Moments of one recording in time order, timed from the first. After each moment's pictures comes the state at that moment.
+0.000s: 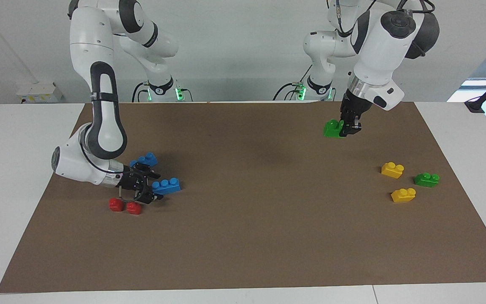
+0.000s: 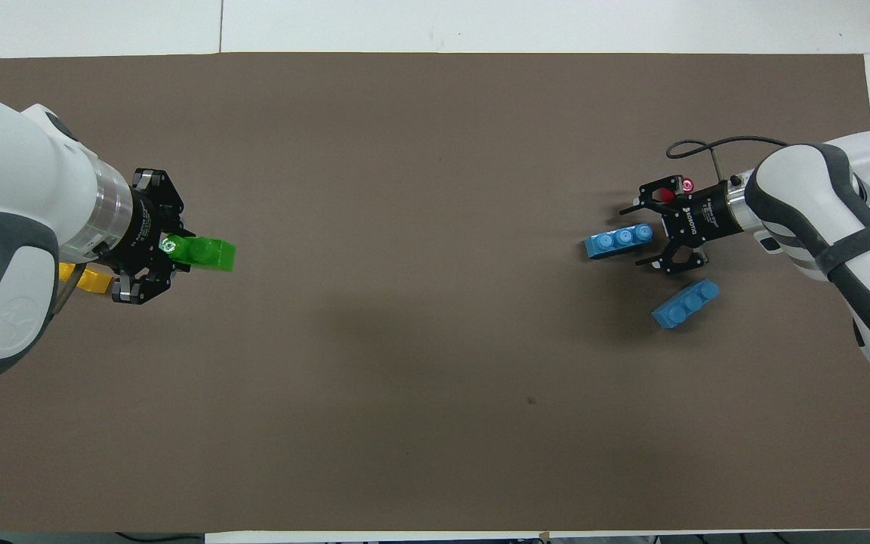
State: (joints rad) left arm -0.15 -0.01 -0.14 -1.74 0.00 1.72 -1.68; right arm -0.17 0.48 0.07 -1.83 0.70 1.97 0.77
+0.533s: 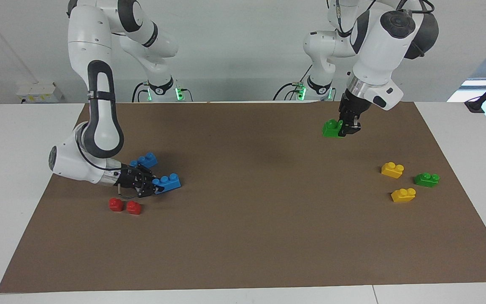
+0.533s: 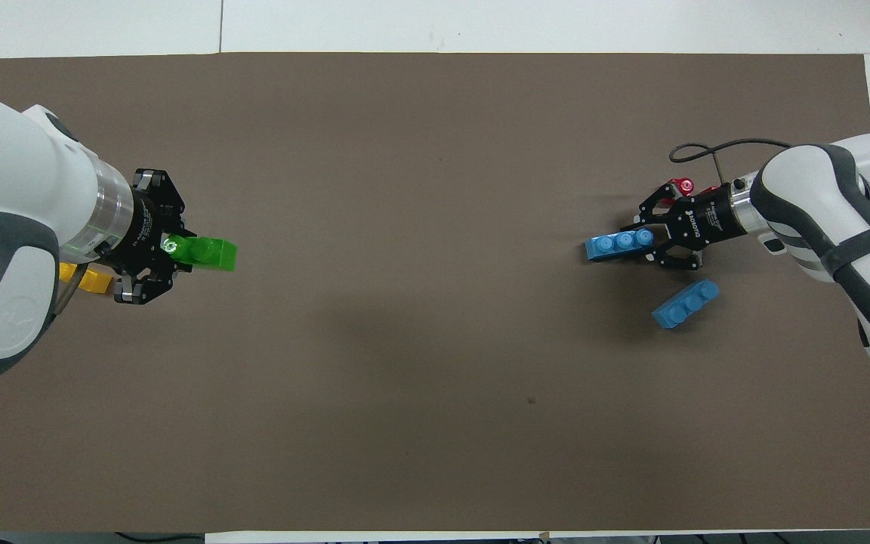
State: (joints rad) left arm -0.15 -0.01 -0.14 -1.74 -0.01 1.72 -1.69; right arm -0.18 0.47 0.07 -1.83 0.70 1.95 0.71
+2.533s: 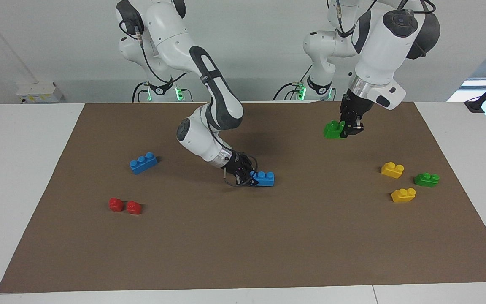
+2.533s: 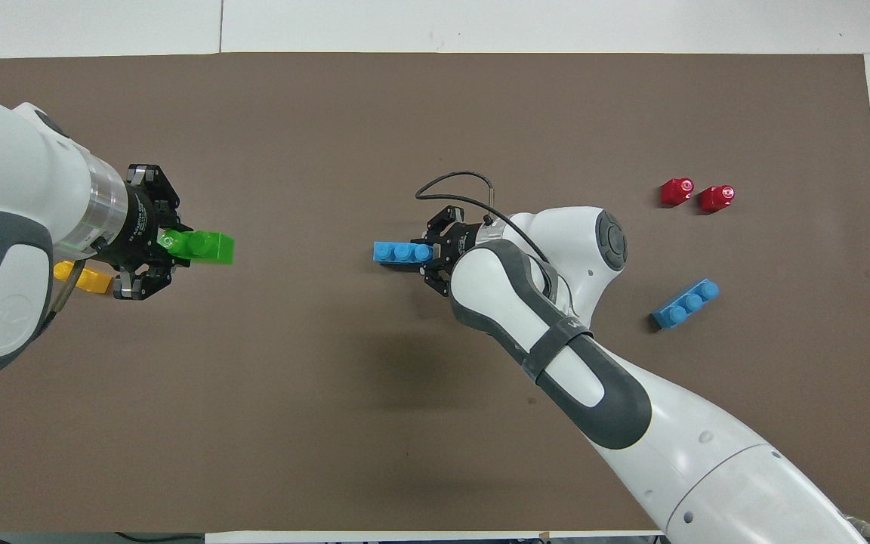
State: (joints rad) left arm -0.15 -0.01 -0.13 -1.74 -0.01 1.73 -1.72; right arm 0.46 0.48 0.07 -1.87 1.08 2.56 1.27
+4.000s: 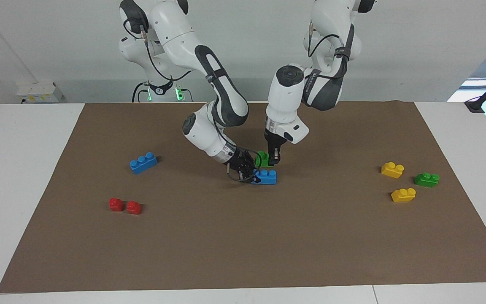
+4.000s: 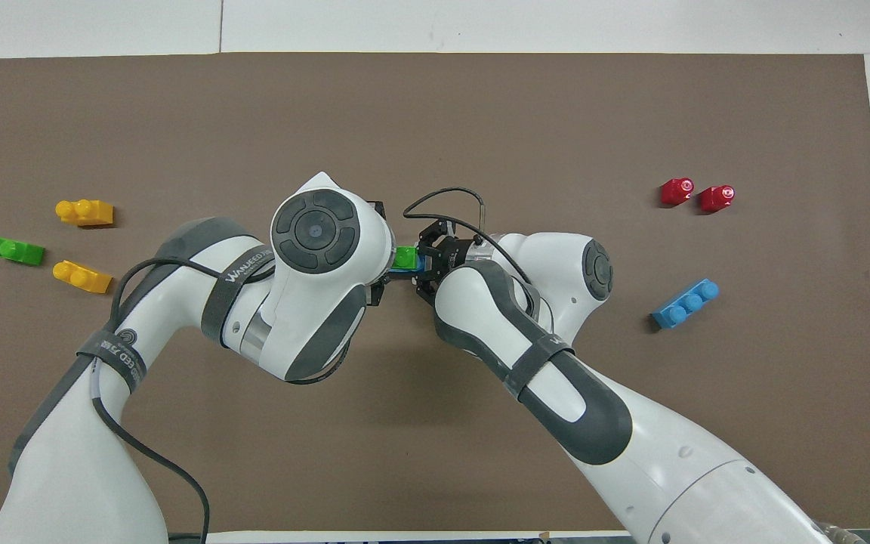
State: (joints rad) left arm -0.48 0.25 -0.14 -1.85 0.06 2.21 -2.09; right arm 0.52 0.47 0.08 -1.91 1.18 2.66 1.17
